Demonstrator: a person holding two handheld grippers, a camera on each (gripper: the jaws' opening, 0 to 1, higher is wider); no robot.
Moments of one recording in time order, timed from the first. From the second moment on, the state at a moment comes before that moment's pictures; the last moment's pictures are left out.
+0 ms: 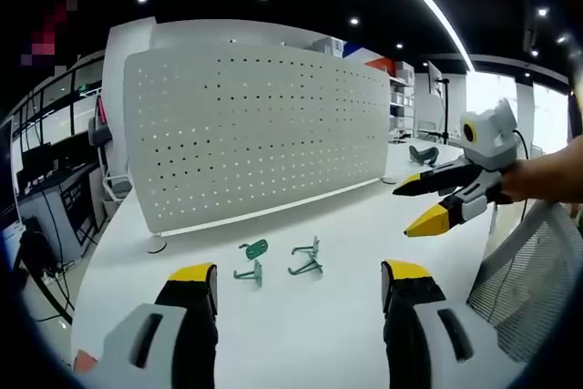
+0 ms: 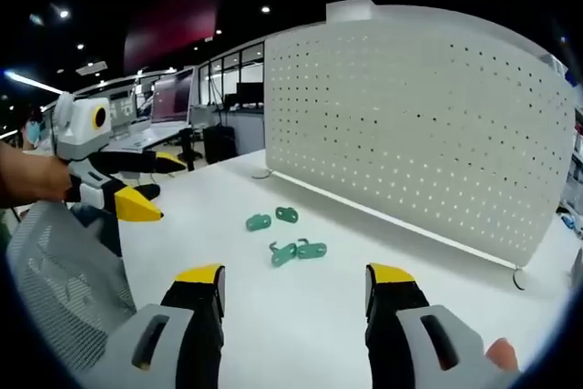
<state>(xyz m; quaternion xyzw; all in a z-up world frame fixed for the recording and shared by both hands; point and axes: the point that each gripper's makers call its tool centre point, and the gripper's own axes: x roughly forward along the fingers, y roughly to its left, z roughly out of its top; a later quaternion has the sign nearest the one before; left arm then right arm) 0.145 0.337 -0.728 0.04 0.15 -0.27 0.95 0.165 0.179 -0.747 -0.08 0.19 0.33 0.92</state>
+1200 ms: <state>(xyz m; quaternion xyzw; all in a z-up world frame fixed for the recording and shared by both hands) 0.145 0.335 -0.737 0.04 0.17 -0.27 0.95 0.187 0.237 -0.792 -0.13 0.23 0.37 0.89</state>
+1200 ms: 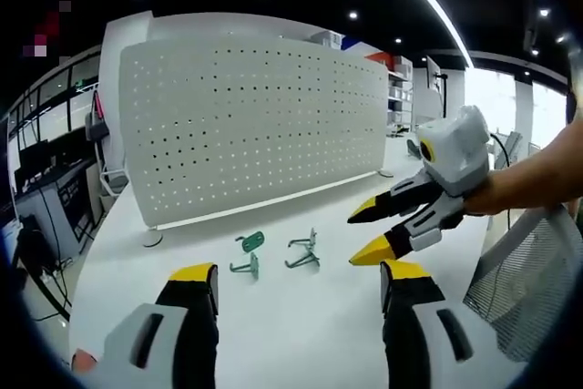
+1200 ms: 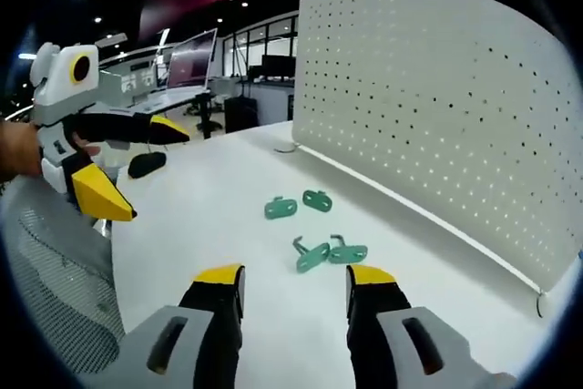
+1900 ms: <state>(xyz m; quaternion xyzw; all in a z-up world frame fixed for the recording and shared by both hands) 0.143 0.332 -0.740 0.04 0.18 -0.28 0.94 0.204 0.254 -0.812 -0.15 0.25 0.37 0.88</state>
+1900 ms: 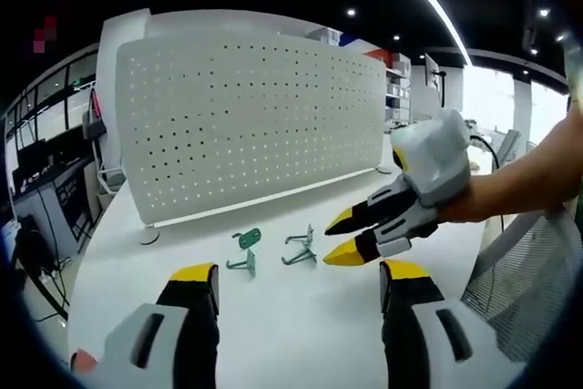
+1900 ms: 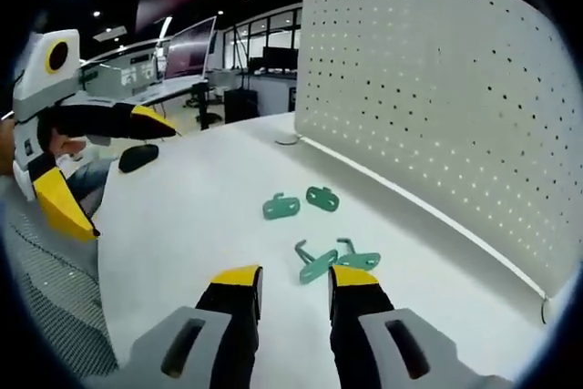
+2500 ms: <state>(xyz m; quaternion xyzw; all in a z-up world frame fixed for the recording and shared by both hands) 0.141 0.327 -0.742 0.05 0.18 -0.29 0.94 0.218 0.259 -0.828 -0.14 0.26 0.35 0.89</state>
